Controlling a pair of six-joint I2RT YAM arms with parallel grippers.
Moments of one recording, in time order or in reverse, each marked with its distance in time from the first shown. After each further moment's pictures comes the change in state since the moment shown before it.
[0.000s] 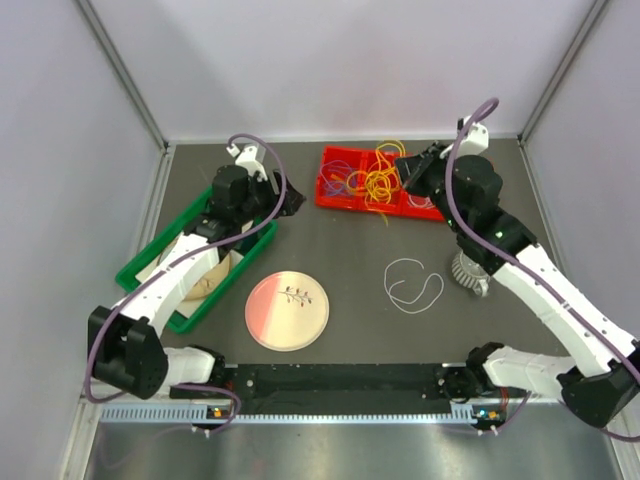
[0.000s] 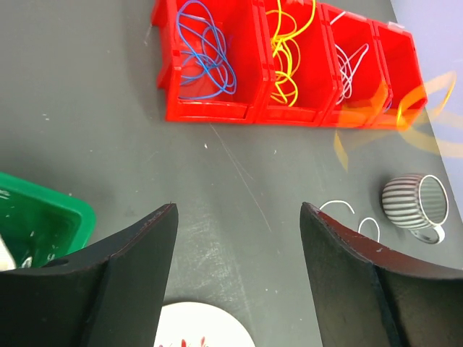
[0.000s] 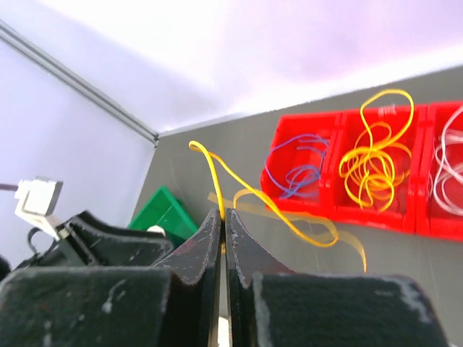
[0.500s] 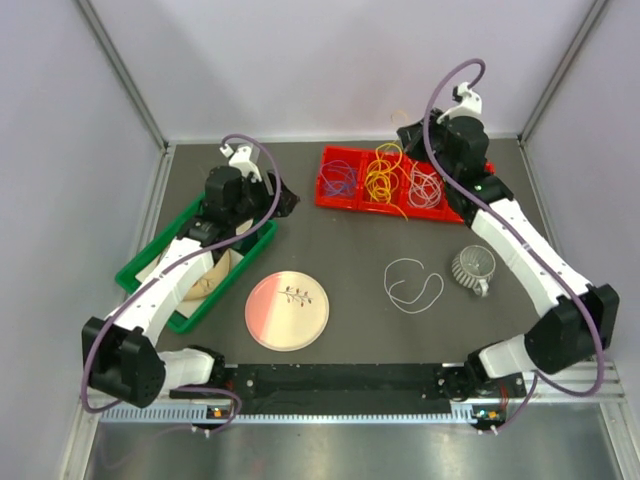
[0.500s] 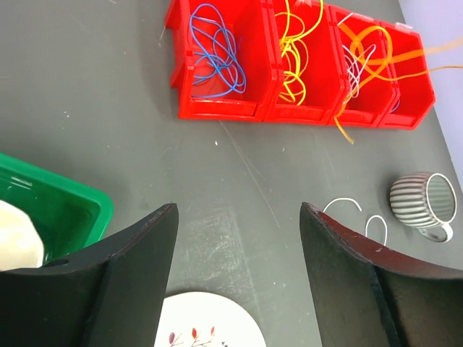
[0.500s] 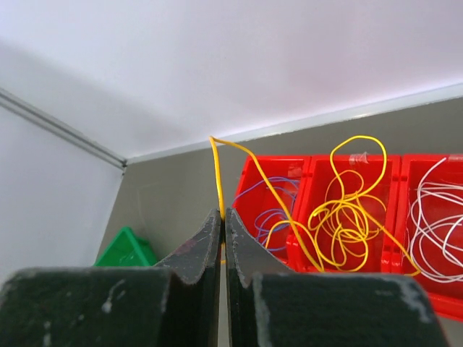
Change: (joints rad) left arm 0.019 -0.051 0.000 -0.050 -0.014 0.025; right arm -0.224 0.285 0.137 0.157 -0.181 -0.046
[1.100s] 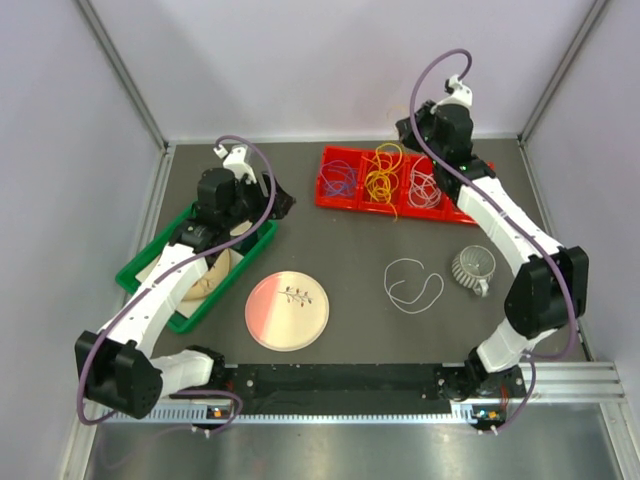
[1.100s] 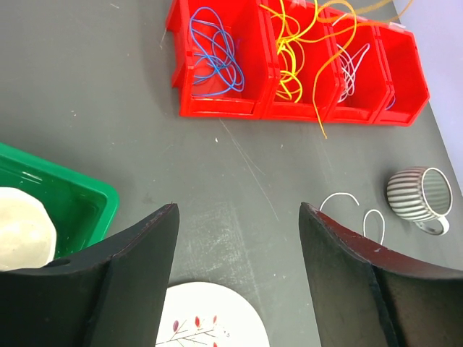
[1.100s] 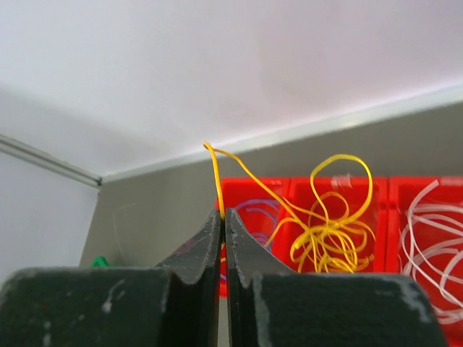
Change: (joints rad) left arm 0.013 -0.060 0.000 -0.050 0.008 0.021; right arm -0.065 0.221 0.093 0.062 -0.014 0.011
